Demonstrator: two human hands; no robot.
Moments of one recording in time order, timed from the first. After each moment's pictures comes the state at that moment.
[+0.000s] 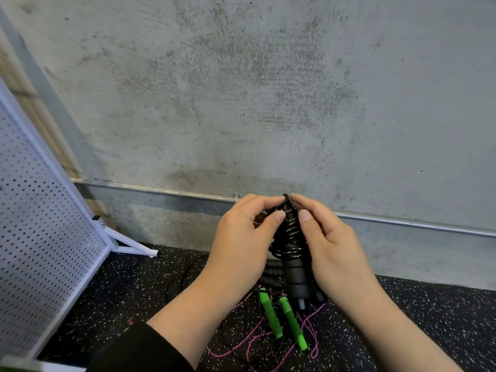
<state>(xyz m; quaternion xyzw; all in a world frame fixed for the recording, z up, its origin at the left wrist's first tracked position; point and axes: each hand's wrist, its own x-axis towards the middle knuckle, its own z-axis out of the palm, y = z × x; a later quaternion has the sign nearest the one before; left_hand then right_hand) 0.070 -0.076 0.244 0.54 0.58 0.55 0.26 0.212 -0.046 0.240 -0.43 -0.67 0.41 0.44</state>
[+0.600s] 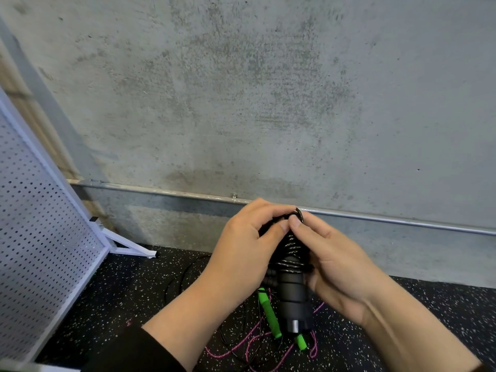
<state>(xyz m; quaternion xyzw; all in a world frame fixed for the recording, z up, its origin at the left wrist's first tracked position) 0.072 -0.079 0.243 0.60 0.53 0.53 0.29 0.219 -0.047 0.240 -0.34 -0.43 0.75 0.36</state>
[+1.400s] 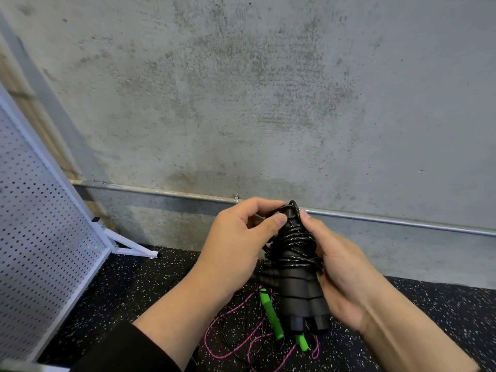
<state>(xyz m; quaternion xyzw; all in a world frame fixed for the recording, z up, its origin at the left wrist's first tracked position) 0.063 -0.079 0.244 0.48 0.52 0.59 0.40 0.214 -0.051 0.244 -0.36 -0.34 0.79 0.37</state>
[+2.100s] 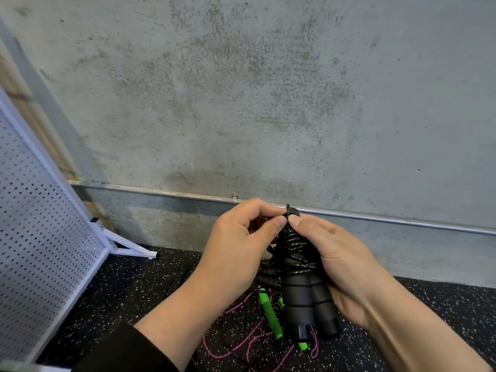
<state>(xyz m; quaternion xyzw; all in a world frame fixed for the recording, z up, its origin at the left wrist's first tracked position) 0.066 -0.083 0.240 0.53 0.51 0.59 0.35 0.219 -0.049 0.248 -0.39 -0.41 0.74 0.36</state>
